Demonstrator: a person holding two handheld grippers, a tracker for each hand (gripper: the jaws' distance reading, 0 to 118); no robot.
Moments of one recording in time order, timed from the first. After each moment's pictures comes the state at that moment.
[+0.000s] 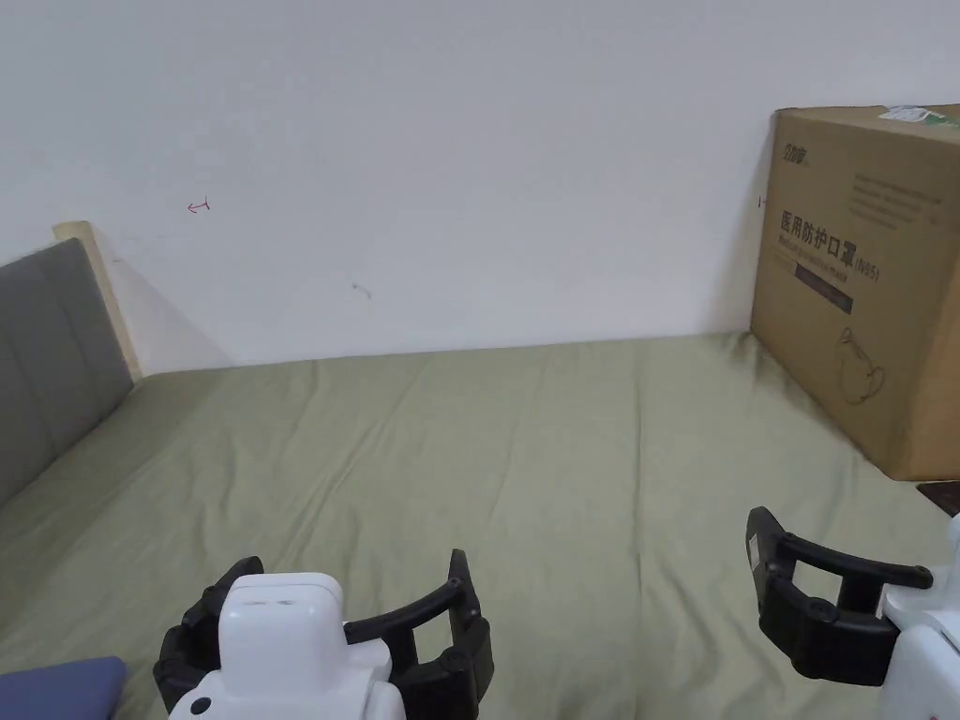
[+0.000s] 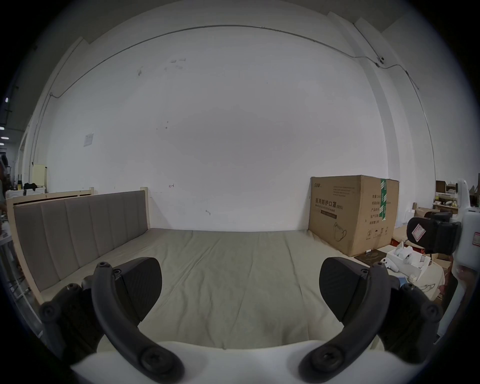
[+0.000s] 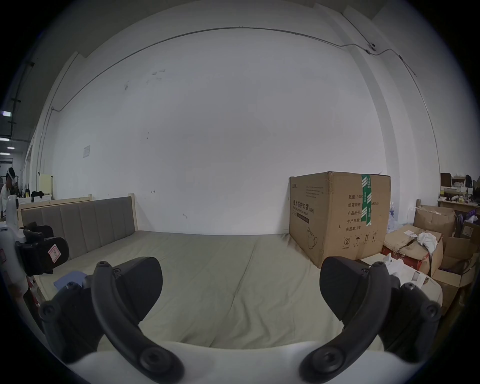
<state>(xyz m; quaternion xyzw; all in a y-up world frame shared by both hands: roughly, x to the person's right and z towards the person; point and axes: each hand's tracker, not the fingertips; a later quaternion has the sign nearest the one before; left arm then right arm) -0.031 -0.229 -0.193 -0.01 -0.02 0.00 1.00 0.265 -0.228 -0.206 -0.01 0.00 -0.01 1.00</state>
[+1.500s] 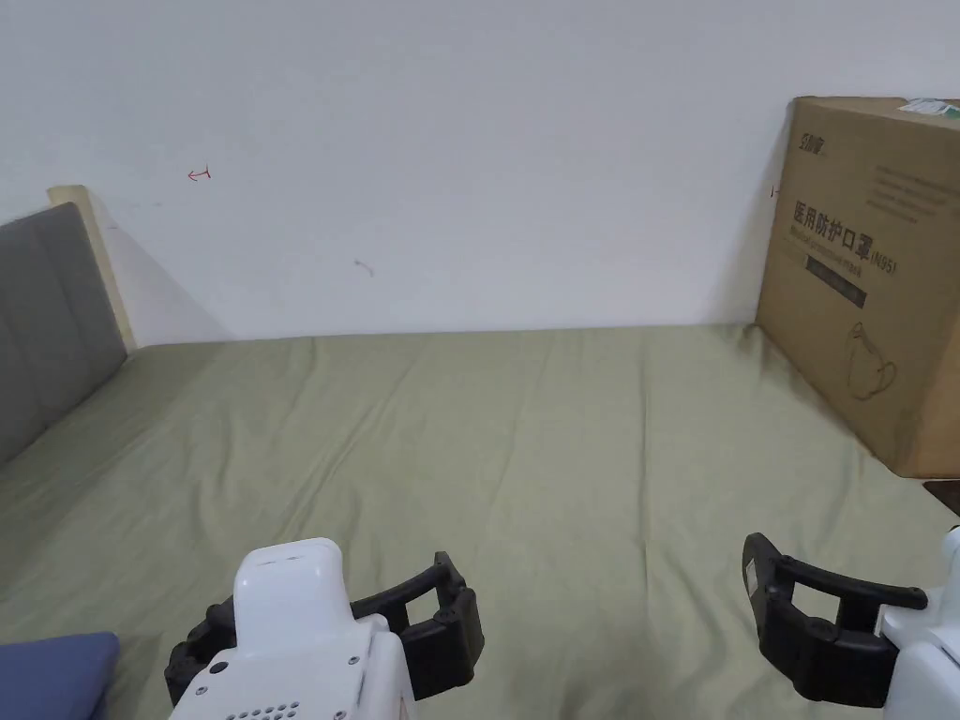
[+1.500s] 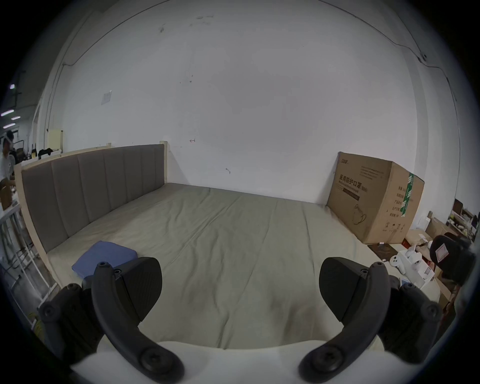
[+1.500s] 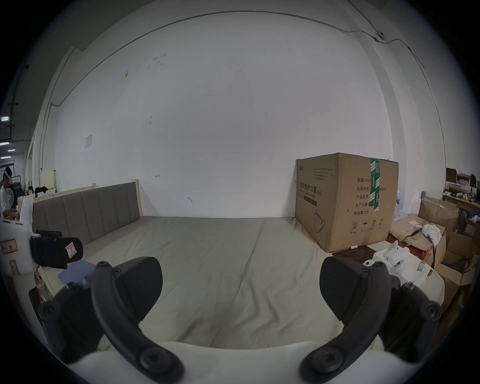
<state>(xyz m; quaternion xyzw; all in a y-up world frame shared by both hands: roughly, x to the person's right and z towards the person) -0.043 -0.240 -0.224 -0.13 0.05 0.07 0.99 0.254 -0.245 -0.218 -0.06 0.02 -0.01 1.00</state>
